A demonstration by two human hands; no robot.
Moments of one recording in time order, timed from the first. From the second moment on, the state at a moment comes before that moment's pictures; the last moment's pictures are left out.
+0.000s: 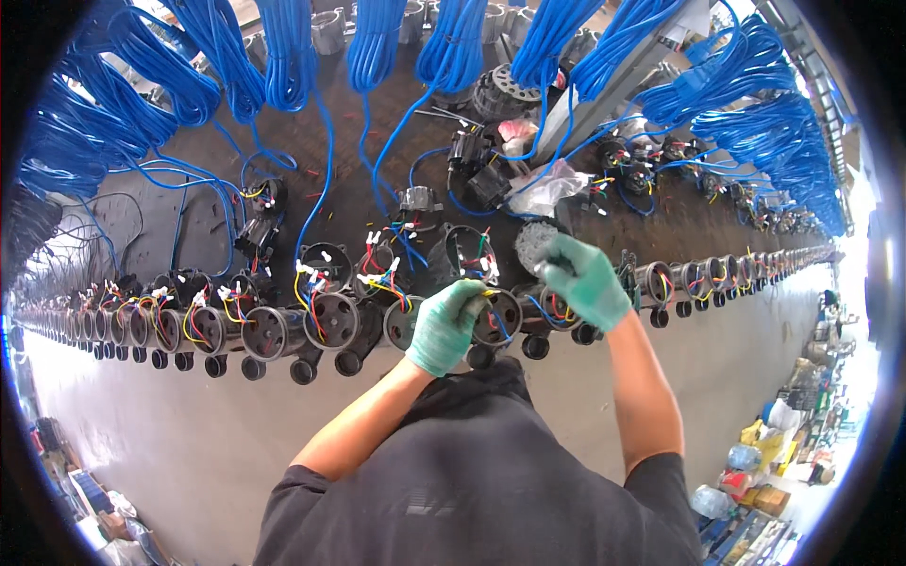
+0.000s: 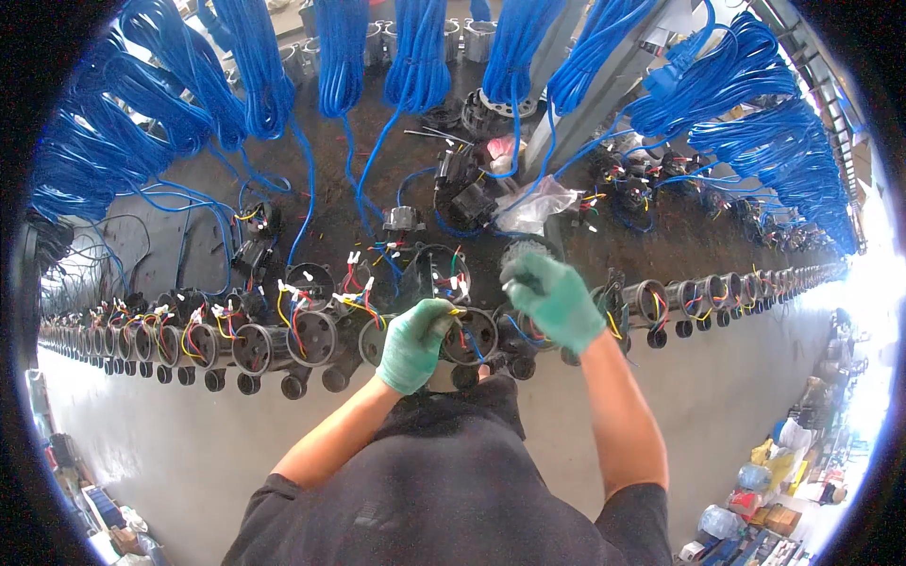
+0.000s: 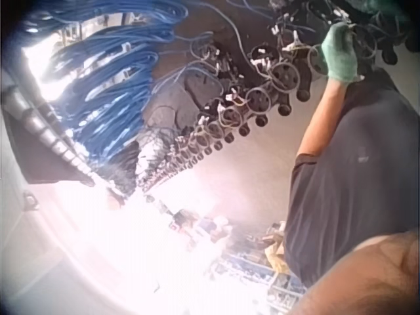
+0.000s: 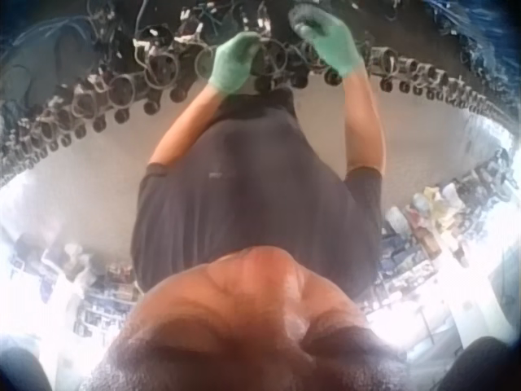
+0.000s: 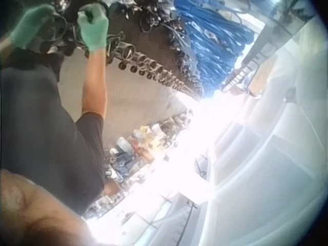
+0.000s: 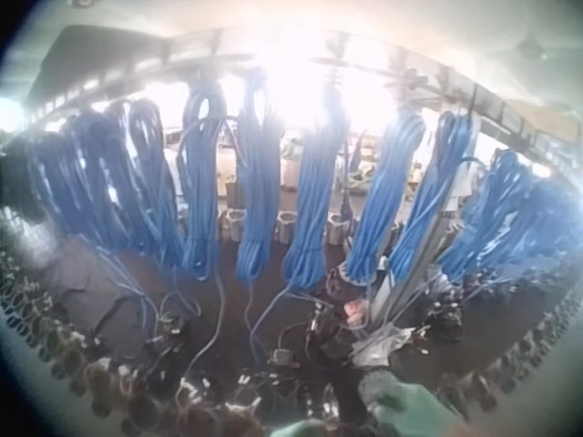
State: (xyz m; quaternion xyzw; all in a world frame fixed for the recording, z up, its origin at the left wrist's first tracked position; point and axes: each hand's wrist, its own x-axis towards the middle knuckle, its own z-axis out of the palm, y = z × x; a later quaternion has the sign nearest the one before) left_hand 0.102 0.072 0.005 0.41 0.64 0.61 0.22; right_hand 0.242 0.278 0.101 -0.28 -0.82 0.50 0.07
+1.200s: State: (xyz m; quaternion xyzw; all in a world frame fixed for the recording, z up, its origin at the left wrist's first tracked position) left_hand 0.101 0.074 0.001 0.45 0.62 0.61 0.21; right_hand 0.231 0.193 0.076 -0.23 -0.90 0.32 0.19
